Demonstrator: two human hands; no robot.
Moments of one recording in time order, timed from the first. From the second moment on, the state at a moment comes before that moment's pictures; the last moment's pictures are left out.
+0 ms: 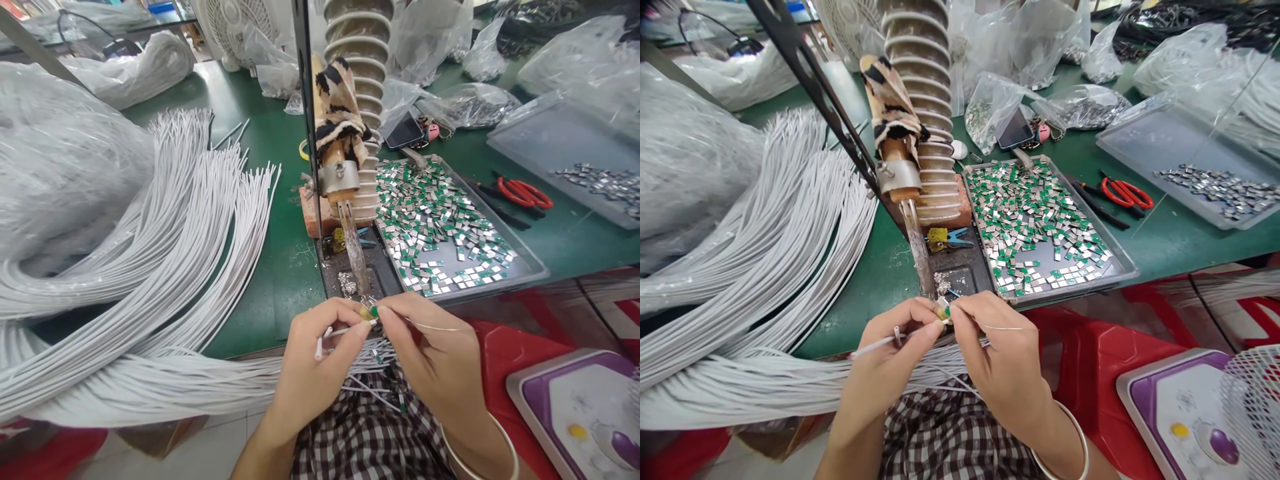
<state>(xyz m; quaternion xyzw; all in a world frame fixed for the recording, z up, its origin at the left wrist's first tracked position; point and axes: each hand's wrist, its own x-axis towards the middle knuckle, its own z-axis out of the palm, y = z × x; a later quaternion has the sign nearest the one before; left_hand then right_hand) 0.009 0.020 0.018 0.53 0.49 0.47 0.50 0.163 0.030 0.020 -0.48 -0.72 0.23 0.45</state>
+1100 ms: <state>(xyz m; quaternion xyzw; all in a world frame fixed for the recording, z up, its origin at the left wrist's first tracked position) 0.020 0.009 0.017 0.61 0.46 0.40 0.49 0.167 0.001 0.029 -0.42 -0.79 0.16 0.41</state>
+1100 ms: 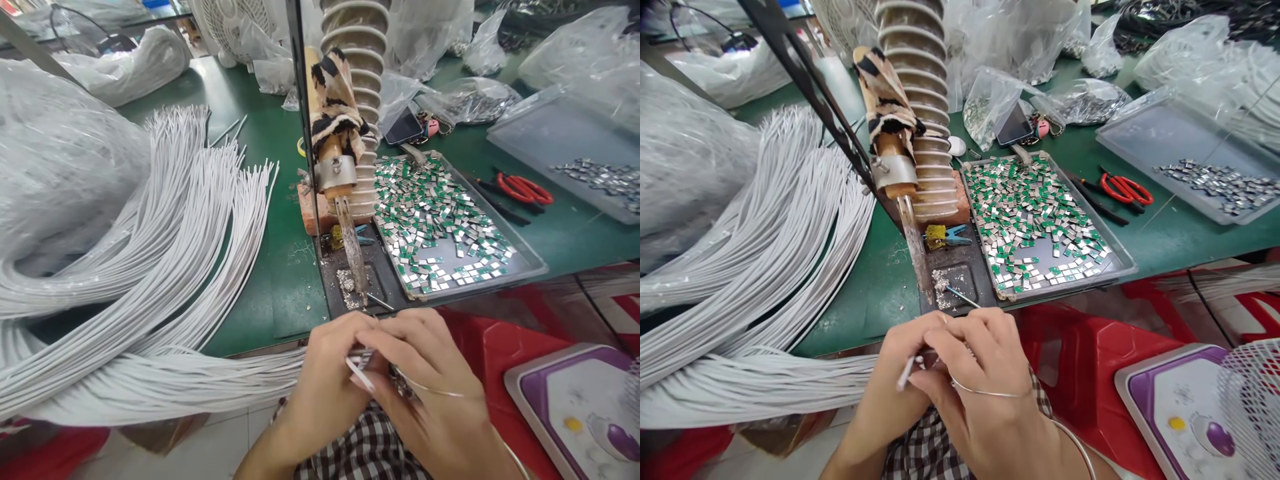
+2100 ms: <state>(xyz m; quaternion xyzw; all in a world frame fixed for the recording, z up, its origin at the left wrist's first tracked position) 0.011 0.008 0.002 0.64 0.46 0.47 0.40 0.217 0.093 0.002 -0.68 -0.72 -0.01 0.16</state>
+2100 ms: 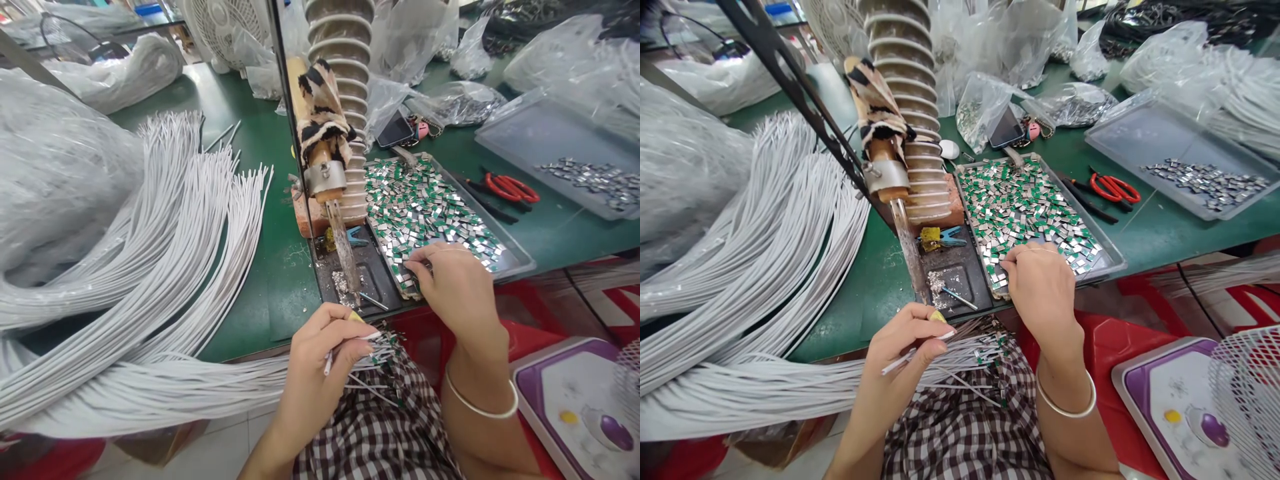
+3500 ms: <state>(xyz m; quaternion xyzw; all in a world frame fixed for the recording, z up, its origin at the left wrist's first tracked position) 0.017 0.018 0.021 0.52 0.51 0.55 0.41 0.162 0.022 0.016 -0.48 -0.67 0.13 0.55</state>
